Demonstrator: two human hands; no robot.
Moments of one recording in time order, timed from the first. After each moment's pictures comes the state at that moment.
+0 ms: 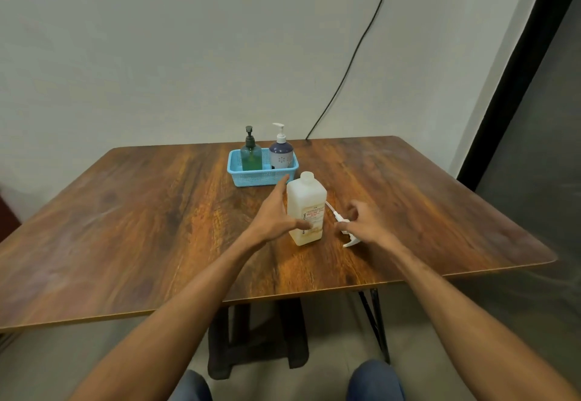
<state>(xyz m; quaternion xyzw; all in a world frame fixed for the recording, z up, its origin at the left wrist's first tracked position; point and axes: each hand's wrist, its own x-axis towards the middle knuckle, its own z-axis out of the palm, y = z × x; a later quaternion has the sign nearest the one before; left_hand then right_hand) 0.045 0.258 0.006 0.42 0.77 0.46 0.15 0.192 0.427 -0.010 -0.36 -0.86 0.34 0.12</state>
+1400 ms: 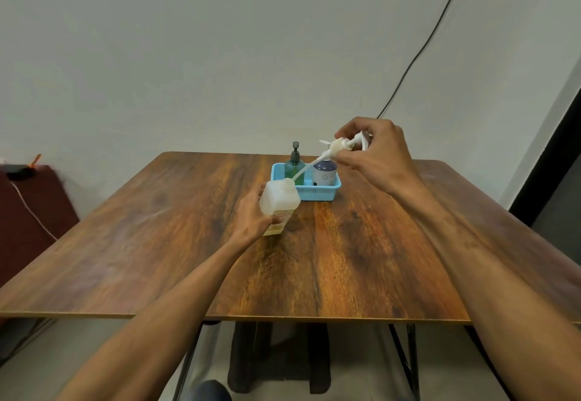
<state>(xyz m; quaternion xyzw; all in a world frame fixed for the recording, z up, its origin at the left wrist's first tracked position) -0.043 0.178 0.007 0.31 0.81 0.50 -0.02 0.141 0.325 0.166 -0.10 -0.86 0.30 0.39</state>
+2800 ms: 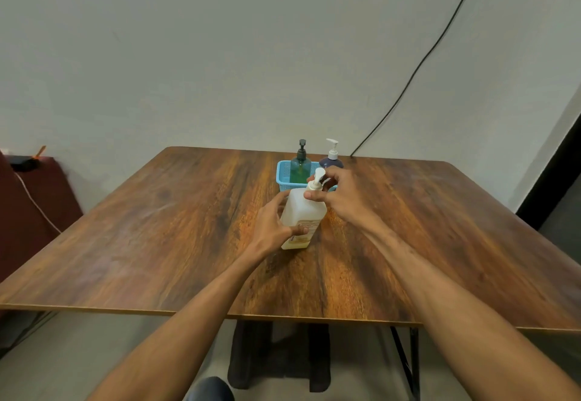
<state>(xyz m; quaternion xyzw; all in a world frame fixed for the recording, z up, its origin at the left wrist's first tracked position) -0.023 0.185 -0.011 0.37 0.77 0.51 0.02 0.063 0.339 0.058 -0.10 -0.86 0.41 0.29</state>
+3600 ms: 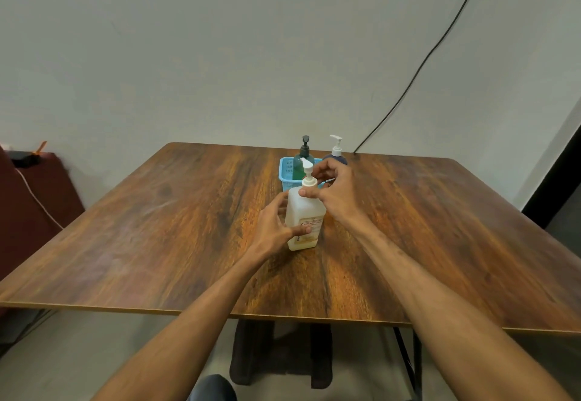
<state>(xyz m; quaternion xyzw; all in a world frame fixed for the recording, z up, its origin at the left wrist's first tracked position) -0.022 0.181 -0.014 0.36 0.75 0.55 0.04 0.050 0.319 0.055 -0.09 -0.81 0.46 0.36</state>
